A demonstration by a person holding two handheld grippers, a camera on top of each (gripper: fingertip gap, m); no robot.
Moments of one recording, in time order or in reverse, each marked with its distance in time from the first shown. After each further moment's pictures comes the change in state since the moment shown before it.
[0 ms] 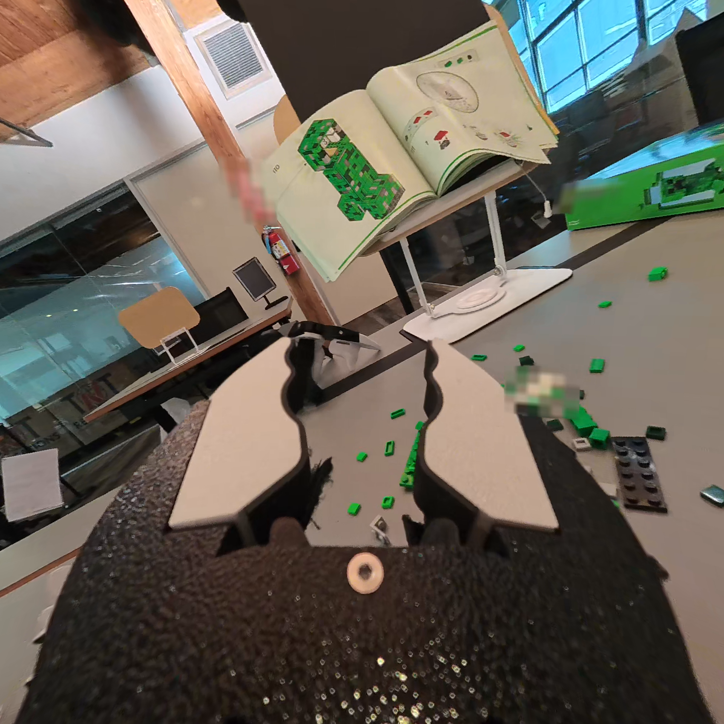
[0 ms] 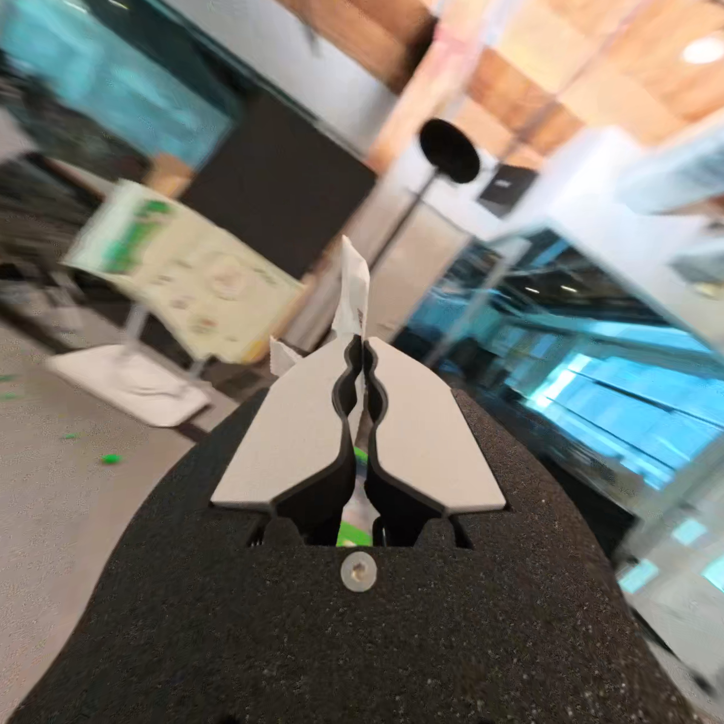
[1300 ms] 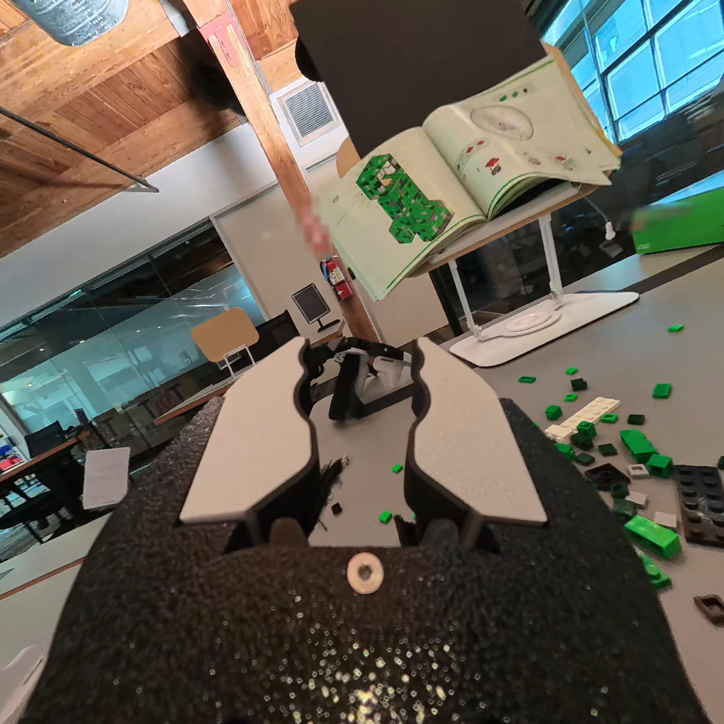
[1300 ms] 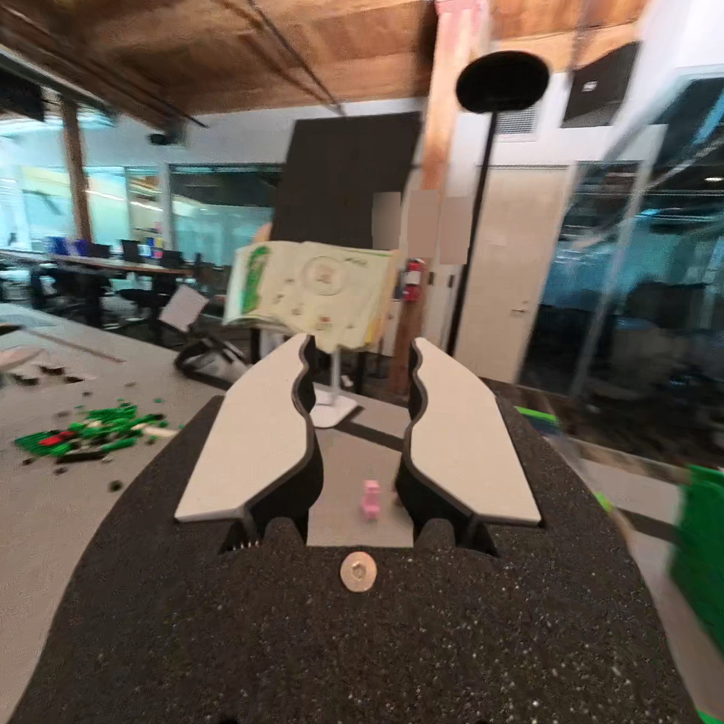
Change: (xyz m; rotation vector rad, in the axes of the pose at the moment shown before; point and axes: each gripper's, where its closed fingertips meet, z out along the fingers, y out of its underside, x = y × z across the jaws) left arm -0.017 -0.005 -0.011 0.083 -0.165 0.039; right arm -0.064 0.096 -0.014 0.115 -0.179 0.538
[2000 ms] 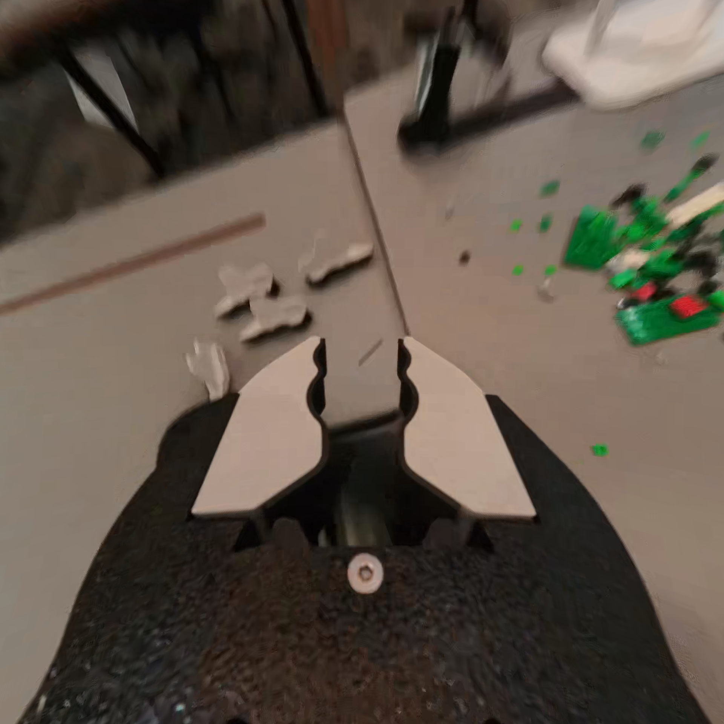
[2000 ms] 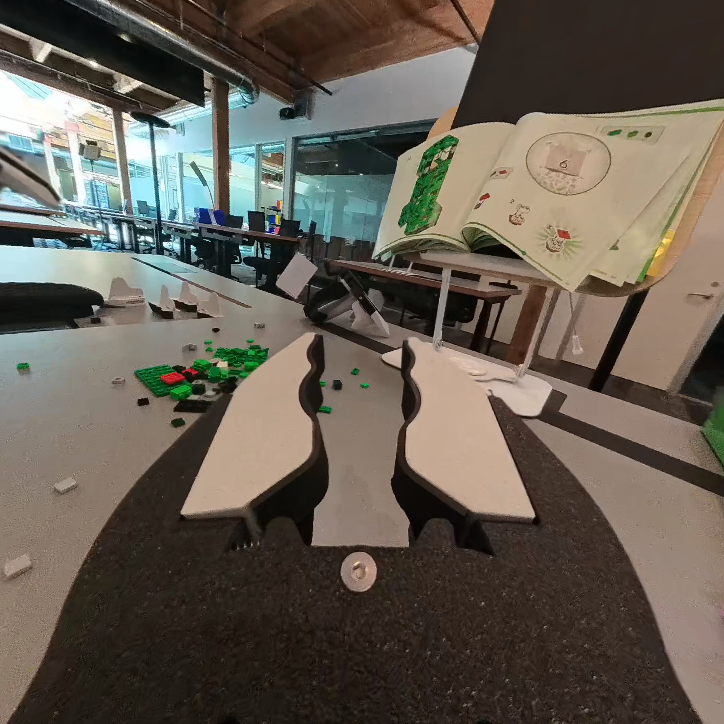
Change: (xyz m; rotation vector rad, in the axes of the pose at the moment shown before) left arm -0.178 0.051 -0.077 -0.888 0.195 -0.211; right arm -0.201 0.144 0.109 -0.058 -0.296 0.066
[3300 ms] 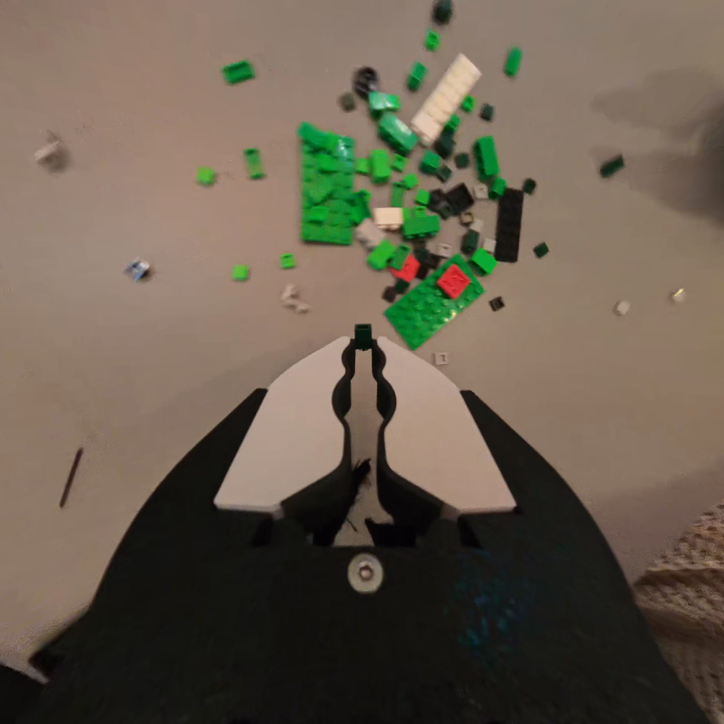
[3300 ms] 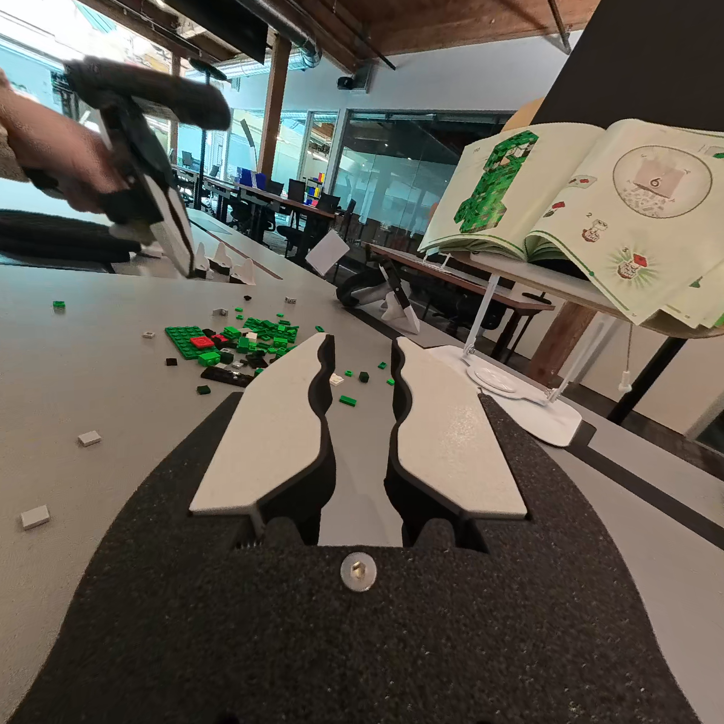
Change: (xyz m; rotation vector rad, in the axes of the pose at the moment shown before) left arm 0.180 0.020 0.091 -0.408 0.602 0.065; right arm -0.029 0.006 0.007 -0.045 -0.129 -0.126
